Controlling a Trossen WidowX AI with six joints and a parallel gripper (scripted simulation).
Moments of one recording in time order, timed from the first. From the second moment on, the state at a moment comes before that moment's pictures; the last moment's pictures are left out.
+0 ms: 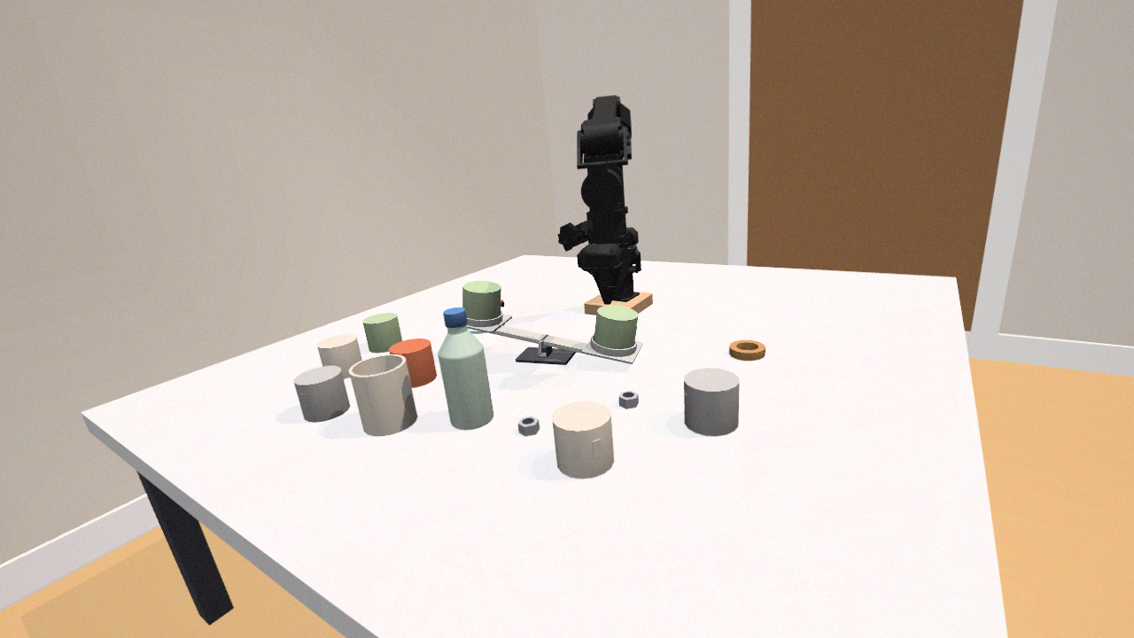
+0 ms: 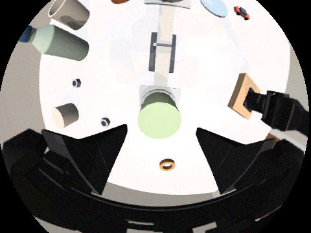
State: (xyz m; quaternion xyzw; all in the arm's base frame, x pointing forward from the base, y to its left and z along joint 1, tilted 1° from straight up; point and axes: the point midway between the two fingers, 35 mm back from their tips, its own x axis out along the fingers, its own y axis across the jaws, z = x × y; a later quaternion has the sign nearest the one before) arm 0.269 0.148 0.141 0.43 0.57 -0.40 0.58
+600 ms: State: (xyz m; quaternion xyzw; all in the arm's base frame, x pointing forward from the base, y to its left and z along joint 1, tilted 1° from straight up) arm 0.273 0.150 0.121 0.44 0.56 -0.40 0.57
